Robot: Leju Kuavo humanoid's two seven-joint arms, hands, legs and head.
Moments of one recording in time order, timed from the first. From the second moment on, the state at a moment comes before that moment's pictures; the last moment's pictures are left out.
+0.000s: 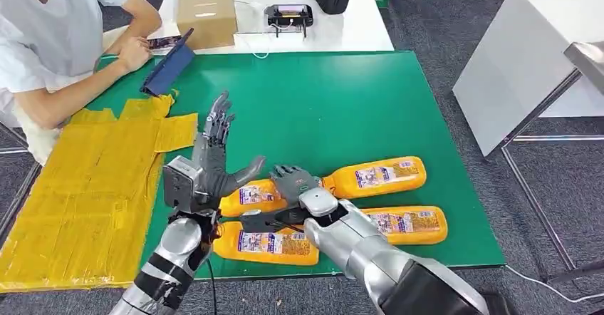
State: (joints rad) left arm -0.34 -0.12 -0.47 -1.31 -0.04 0.28 -0.41; right arm -0.75 0.27 0.84 -0.31 1.05 0.03 0.16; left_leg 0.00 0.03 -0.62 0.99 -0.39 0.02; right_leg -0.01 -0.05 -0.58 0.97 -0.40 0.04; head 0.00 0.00
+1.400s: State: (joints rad) left arm -0.12 -0.07 -0.43 -1.48 -0.18 0.35 -0.38; right arm -0.17 0.22 0.12 -1.44 0.13 -0.63 -0.49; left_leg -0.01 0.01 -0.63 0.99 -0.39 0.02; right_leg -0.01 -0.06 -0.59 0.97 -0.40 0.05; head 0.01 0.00
